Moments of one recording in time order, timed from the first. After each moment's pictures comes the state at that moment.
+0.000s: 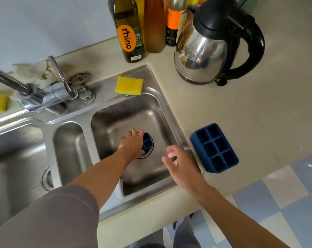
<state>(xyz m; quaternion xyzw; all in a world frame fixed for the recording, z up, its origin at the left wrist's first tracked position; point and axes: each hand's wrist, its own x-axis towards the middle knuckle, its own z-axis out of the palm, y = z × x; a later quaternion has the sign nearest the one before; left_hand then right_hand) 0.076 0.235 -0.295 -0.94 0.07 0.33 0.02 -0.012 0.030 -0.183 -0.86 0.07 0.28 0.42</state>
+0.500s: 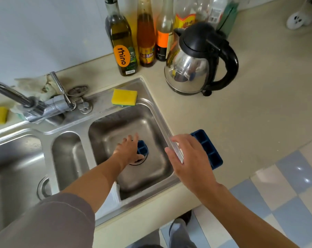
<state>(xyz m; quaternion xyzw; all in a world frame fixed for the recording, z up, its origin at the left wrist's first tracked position) 0.078 0.237 -0.269 -0.94 0.04 0.32 -0.08 -0.005 0.013 -0.108 -0.93 -0.06 -0.01 0.36</state>
